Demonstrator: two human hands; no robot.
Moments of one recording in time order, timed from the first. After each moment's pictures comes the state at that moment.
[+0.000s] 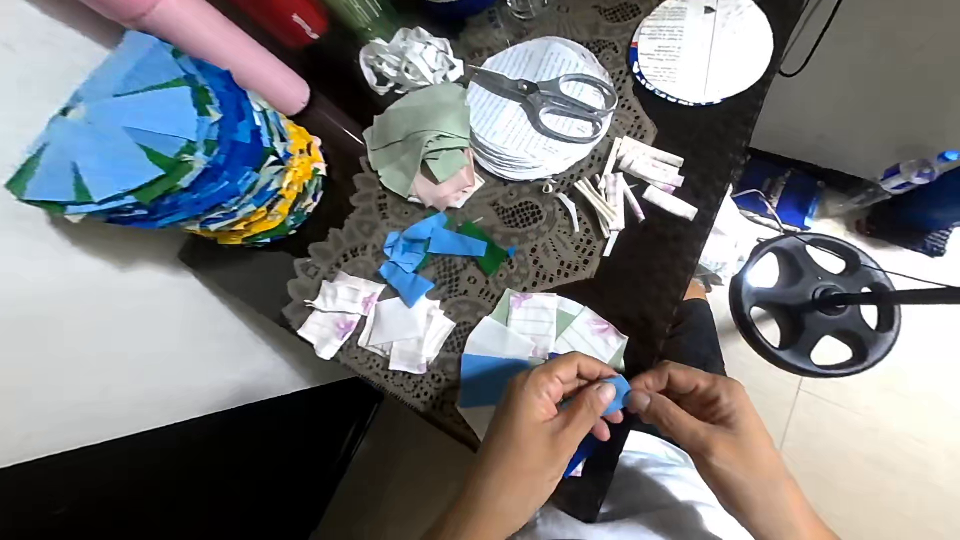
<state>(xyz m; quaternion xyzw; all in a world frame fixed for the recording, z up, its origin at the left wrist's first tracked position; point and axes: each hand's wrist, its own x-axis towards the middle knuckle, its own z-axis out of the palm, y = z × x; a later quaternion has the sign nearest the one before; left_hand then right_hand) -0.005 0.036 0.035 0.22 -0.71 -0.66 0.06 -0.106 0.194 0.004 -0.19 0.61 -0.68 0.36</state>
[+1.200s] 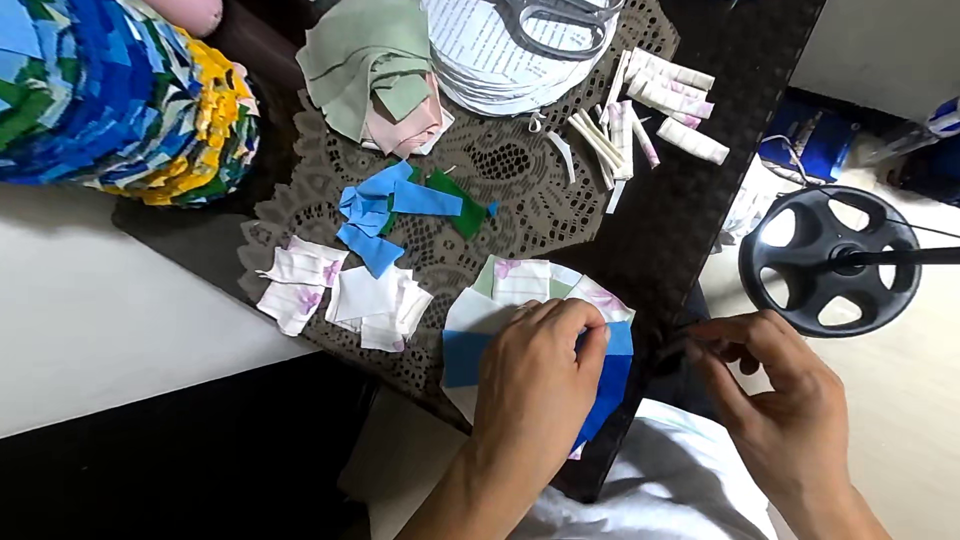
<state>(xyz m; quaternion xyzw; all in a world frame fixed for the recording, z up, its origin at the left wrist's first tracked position) -0.028 0.036 0.022 0.24 -0.94 -0.22 0.09 -0.123 0.212 -0.023 -0.31 0.81 -0.49 0.05</state>
